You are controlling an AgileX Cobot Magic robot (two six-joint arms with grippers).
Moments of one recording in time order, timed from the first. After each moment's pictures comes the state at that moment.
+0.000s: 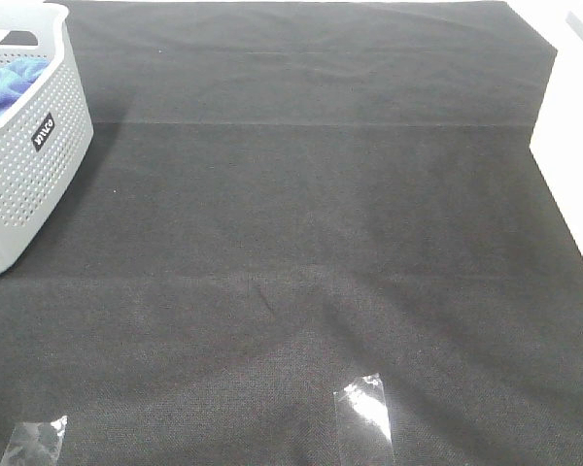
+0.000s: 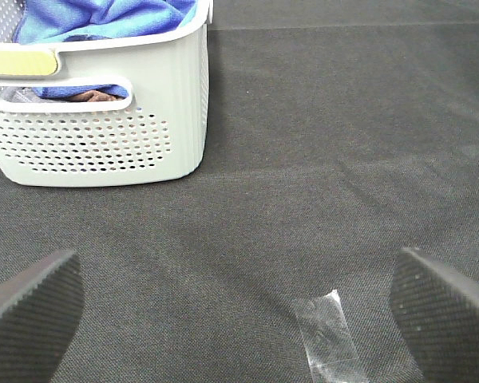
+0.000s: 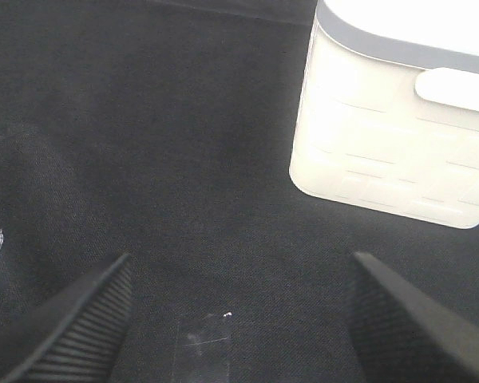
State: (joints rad) left arm -0.05 -0.01 -0.51 -0.05 1.05 0.00; right arm 0.02 0.01 -0.50 -0.03 1.06 -0.12
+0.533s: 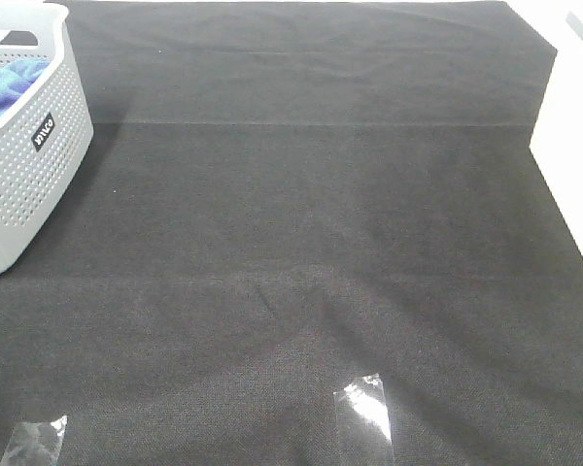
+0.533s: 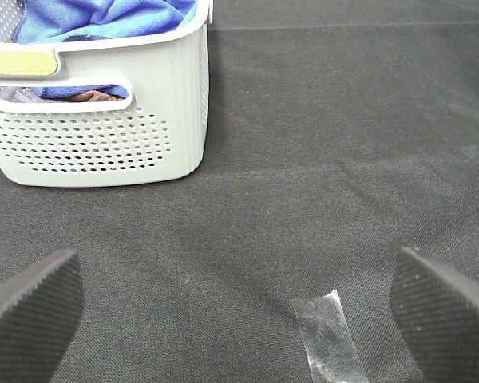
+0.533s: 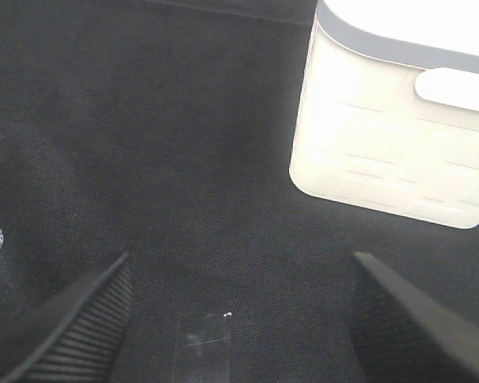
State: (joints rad) left arm -0.05 -0.01 -0.51 -0.05 1.05 0.00; right arm 0.02 0.01 -0.50 -0.03 1.06 -0.12
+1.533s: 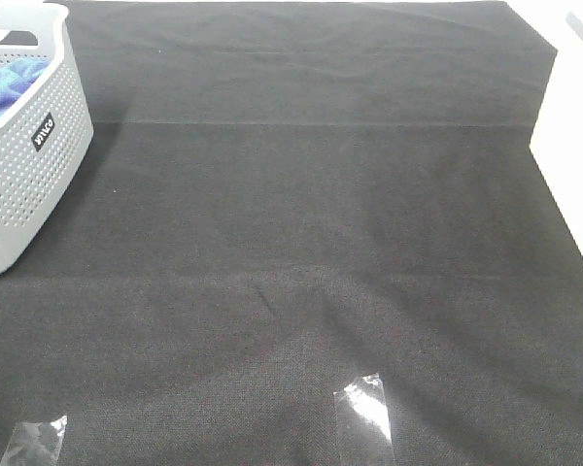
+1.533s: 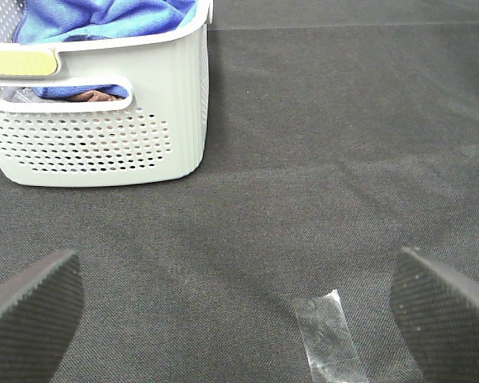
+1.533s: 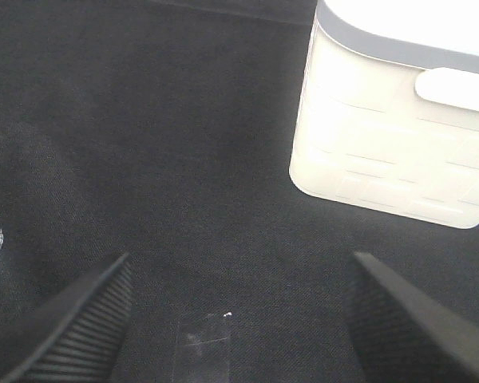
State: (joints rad) left arm -0.05 -0.01 -0.51 -0.05 1.05 0.00; right arm 0.02 0.01 -0.50 -0.03 1.06 -0.12
